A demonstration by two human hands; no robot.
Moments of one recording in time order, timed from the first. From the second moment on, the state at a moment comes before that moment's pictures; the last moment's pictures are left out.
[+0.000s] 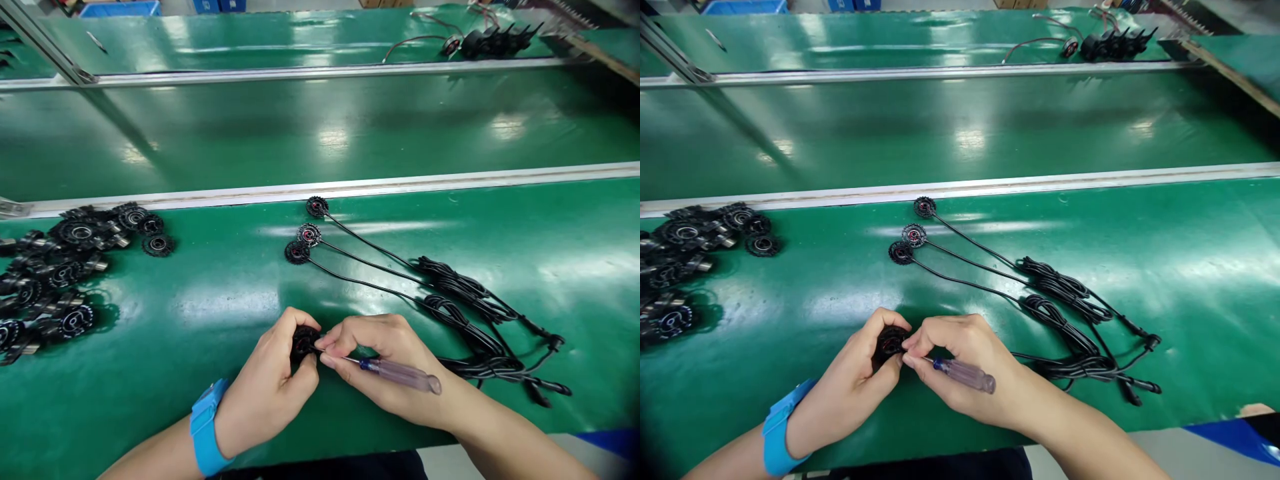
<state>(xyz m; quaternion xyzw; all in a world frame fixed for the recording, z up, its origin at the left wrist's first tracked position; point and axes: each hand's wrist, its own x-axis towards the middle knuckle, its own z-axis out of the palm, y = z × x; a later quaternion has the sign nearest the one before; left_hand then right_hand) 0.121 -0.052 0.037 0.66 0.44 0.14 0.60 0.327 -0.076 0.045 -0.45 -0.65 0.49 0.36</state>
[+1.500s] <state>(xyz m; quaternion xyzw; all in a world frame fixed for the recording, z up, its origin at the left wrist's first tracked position) 0.117 -0.031 0.010 0.37 0.24 0.18 0.88 0.354 -0.060 0.048 -0.36 -0.88 0.15 0.28</state>
